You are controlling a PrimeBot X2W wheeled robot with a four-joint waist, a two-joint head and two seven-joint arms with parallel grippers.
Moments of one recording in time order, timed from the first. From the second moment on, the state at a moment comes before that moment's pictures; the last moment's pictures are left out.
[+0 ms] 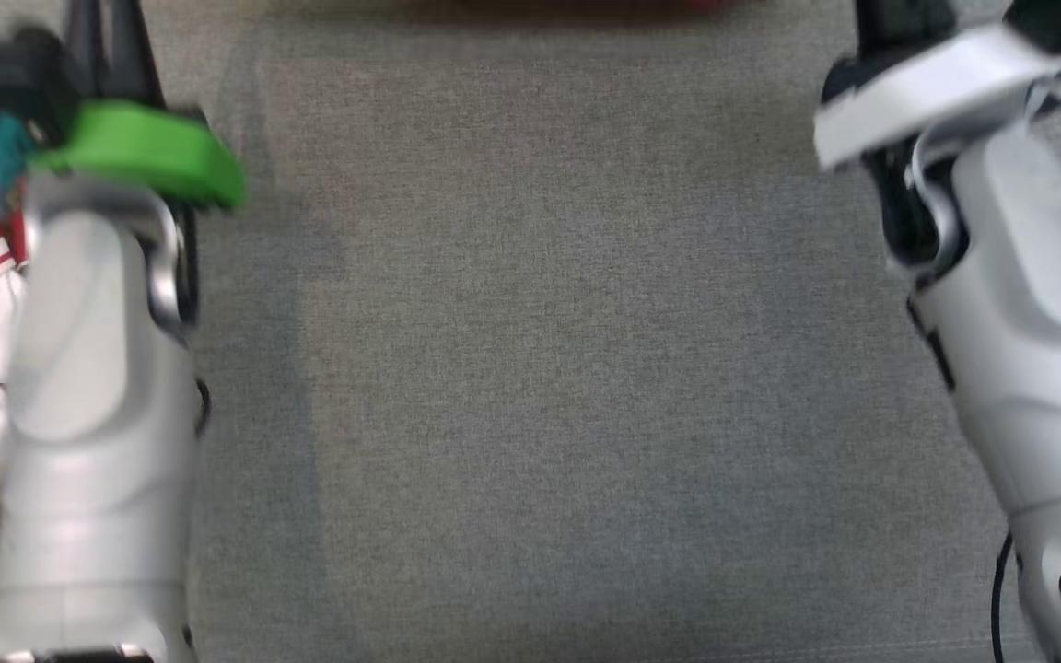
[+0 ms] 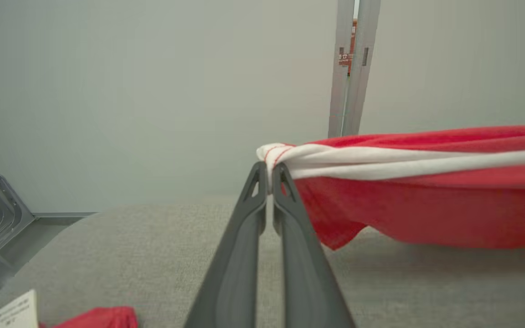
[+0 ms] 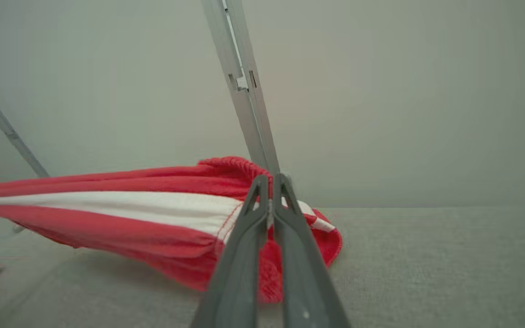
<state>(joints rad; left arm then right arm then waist) -0.89 0.10 -0.03 0.59 -0.12 0.00 -0.26 -0.95 -0.20 0.26 0.55 0.48 0.13 -0.26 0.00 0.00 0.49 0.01</state>
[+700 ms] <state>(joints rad) -0.31 0.04 -0.04 0.61 -0.25 -0.01 -0.26 -0.38 -0.21 0.35 0.46 0.65 0.13 -0.26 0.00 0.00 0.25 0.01</state>
